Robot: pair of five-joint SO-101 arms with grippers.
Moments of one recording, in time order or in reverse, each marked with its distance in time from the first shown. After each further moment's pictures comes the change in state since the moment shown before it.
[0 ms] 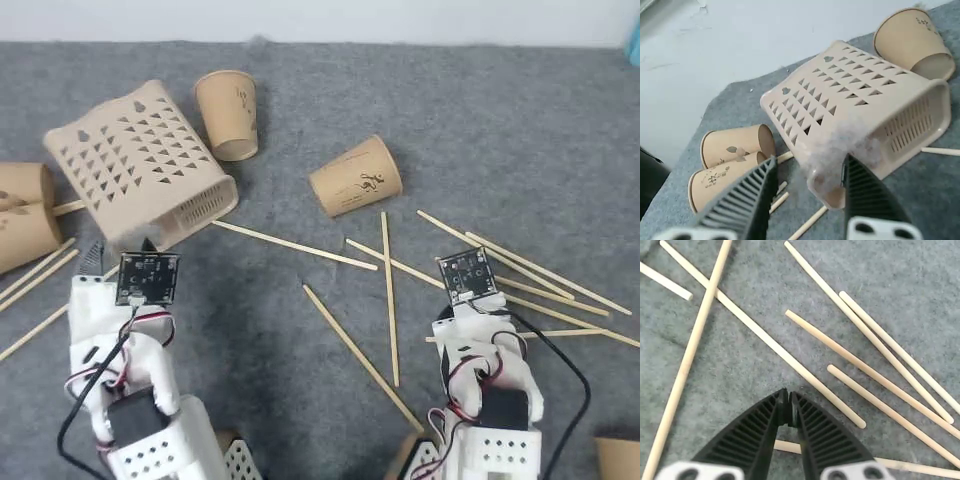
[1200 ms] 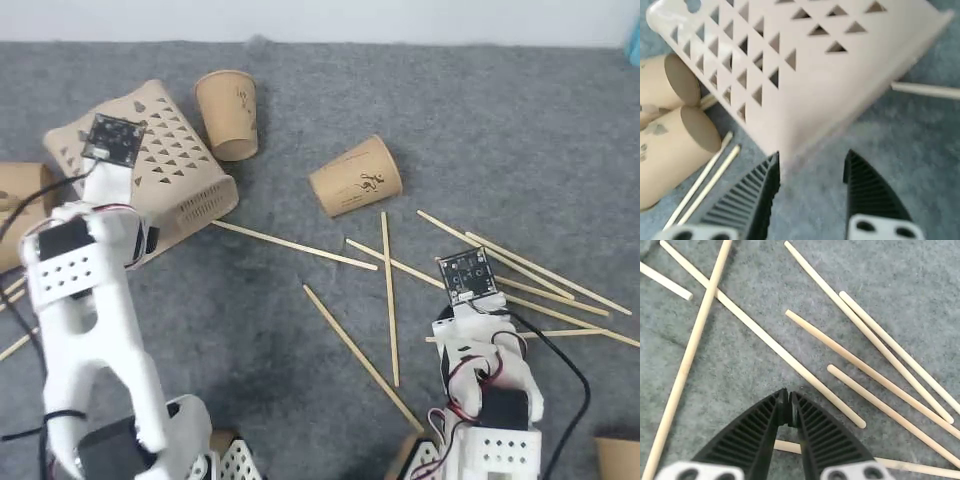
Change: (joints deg) left arm 1.1 80.7 -51.9 11.8 0.3; right arm 0.0 0.0 0.0 0.1 0.0
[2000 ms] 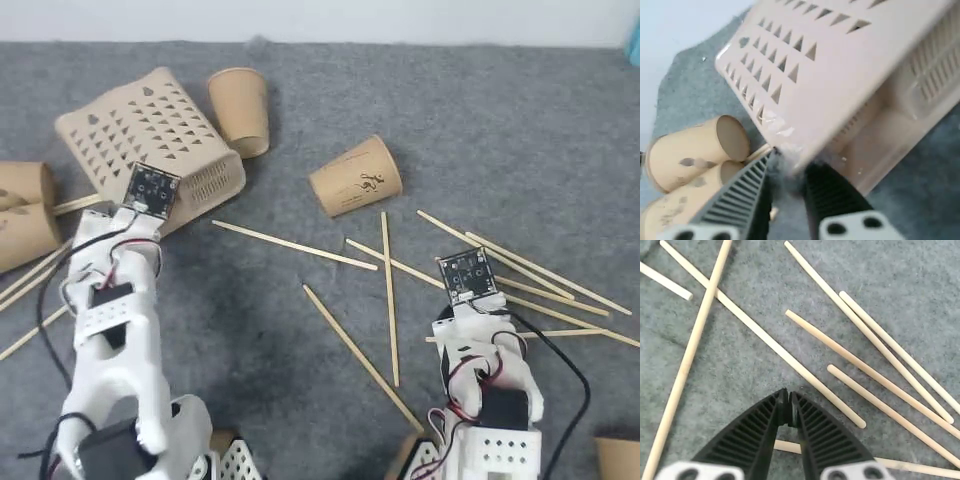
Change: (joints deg) left arm 1.1 0.0 31.6 -57.7 -7.6; right arm 0.0 0.0 0.0 0.0 0.0
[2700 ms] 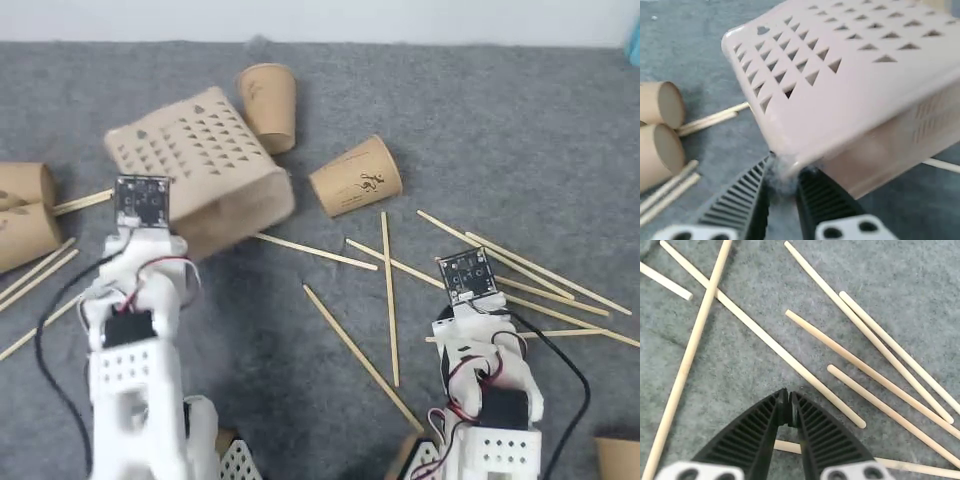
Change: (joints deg) left arm 8.5 -31.4 3.4 33.8 25.1; right arm -0.1 0.0 0.0 0.0 0.0
